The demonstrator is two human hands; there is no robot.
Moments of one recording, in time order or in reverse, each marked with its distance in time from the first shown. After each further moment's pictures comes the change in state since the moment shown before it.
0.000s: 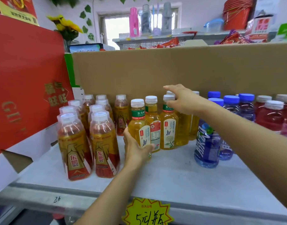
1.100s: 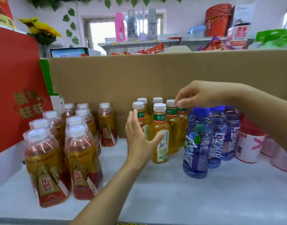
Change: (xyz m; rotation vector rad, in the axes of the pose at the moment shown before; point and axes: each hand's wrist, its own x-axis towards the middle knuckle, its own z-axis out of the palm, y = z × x) left_hand 0.019 0.048 0.046 0.175 -0.039 0.447; right_hand -0.013 0.037 -0.091 -0.142 -0.293 -0.087
